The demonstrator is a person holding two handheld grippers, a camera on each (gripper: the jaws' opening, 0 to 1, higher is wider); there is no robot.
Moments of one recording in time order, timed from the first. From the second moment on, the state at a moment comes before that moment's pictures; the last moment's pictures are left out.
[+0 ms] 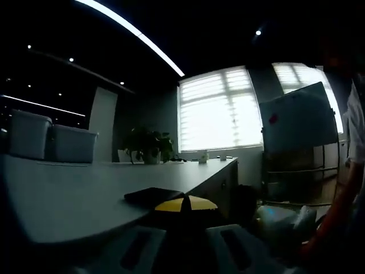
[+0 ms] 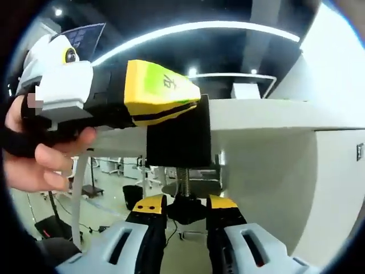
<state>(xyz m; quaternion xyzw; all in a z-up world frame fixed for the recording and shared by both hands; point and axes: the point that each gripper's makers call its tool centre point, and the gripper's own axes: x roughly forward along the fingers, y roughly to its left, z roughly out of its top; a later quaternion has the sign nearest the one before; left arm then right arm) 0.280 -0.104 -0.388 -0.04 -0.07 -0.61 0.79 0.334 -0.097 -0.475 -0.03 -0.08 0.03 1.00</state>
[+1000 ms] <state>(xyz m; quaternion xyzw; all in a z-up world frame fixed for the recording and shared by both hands) 0.280 -0.103 -0.387 -0.05 -0.08 -0.62 0.78 0.297 -0.103 -0.478 -0.01 -0.10 0.06 0.99</state>
